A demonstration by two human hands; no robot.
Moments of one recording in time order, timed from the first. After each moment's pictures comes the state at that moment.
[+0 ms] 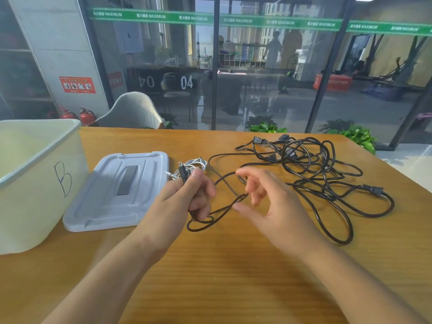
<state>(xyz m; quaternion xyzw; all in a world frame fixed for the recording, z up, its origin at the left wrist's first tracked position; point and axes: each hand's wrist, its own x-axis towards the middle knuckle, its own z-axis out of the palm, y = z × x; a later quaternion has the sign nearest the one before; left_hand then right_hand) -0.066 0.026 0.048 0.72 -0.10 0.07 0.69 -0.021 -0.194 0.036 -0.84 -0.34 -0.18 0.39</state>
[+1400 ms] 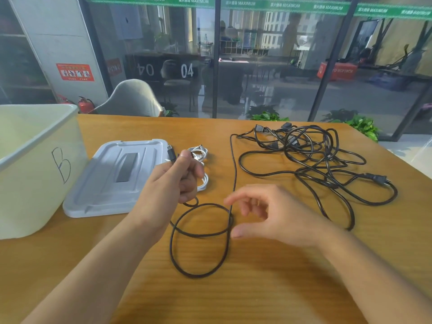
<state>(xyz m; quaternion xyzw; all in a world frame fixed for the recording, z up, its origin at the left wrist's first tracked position) -0.061 0.036 0.046 0.68 -0.05 0.10 0.72 -0.020 -0.203 0.035 -0.84 -0.37 0.07 0.38</state>
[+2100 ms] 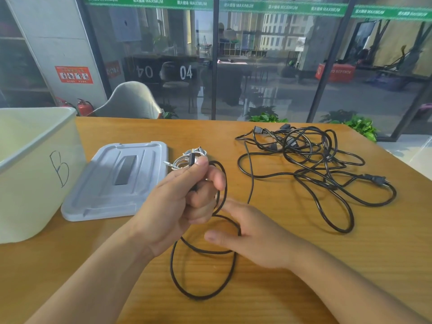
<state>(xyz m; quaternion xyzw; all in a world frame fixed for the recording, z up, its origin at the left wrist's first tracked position) -0.075 0.023 0.057 0.57 -0.18 -0.09 0.80 -0.040 -0.167 0.016 -0.80 -0.42 0.10 0.42</state>
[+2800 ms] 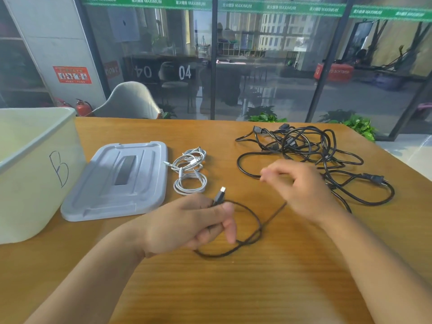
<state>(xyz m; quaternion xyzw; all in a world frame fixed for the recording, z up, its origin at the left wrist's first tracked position) -0.081 0.028 0.057 0.77 -0.20 -0.20 0.57 0.021 -0.235 0.036 -0.87 -0.31 -0.17 0.36</state>
